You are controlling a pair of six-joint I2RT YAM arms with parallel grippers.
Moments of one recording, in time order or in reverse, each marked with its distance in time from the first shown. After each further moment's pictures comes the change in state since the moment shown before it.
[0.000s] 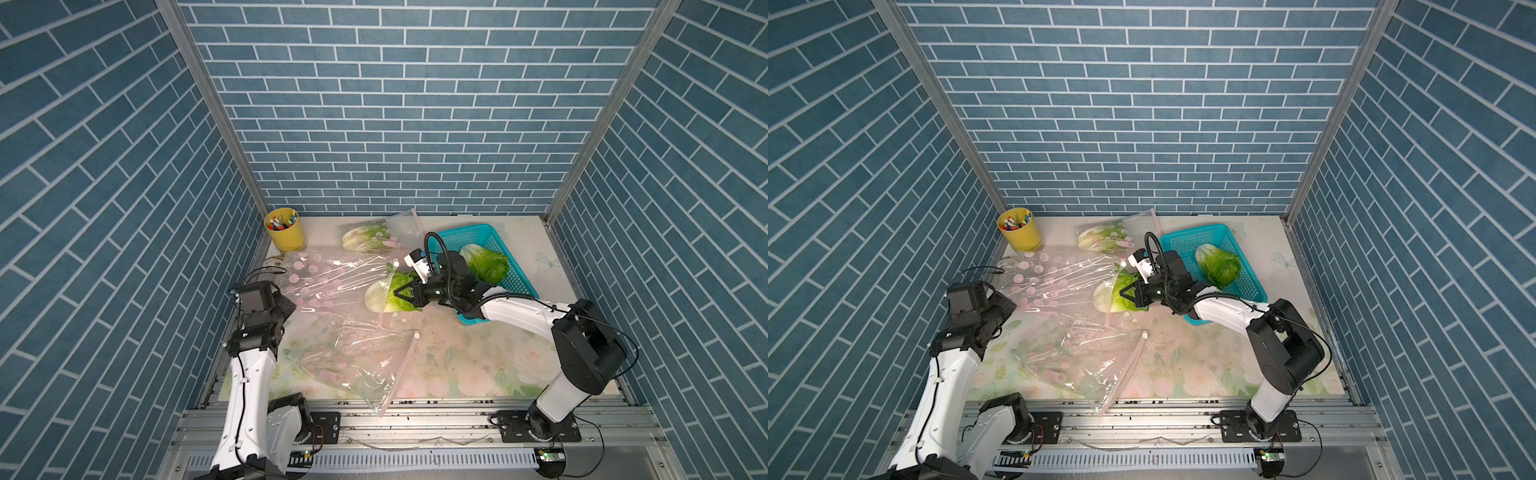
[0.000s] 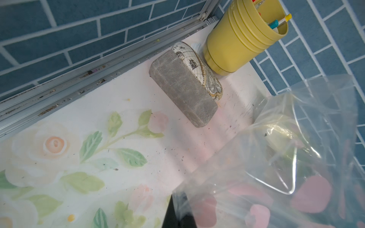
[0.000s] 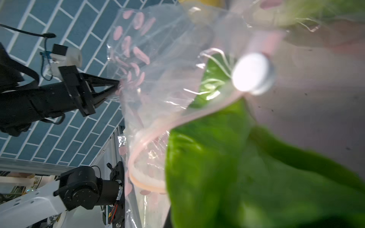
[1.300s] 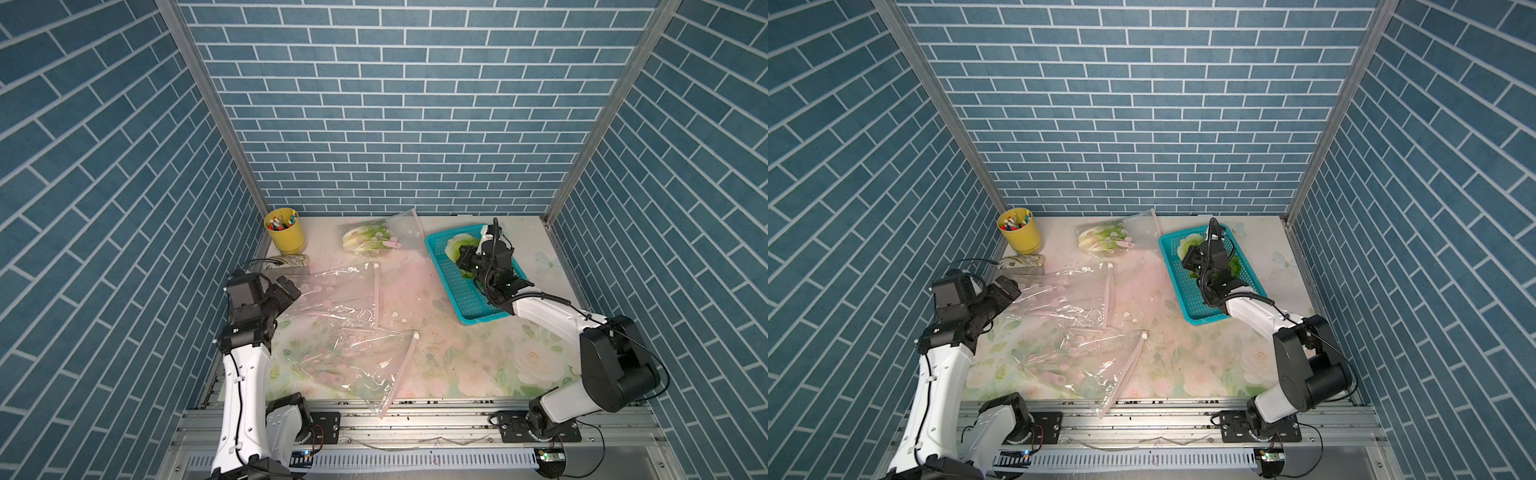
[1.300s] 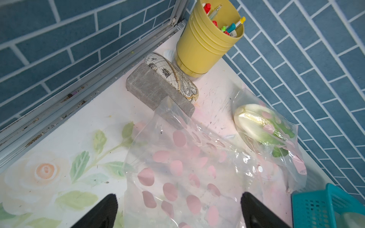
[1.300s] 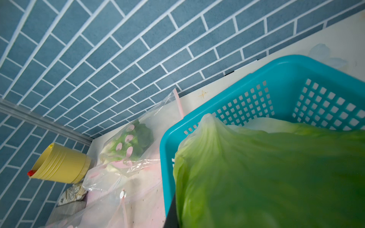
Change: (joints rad) left arm 0.041 0.013 0.123 -0.045 0.167 0.175; right arm -0.269 -0.099 -0.097 0.190 0.668 0.274
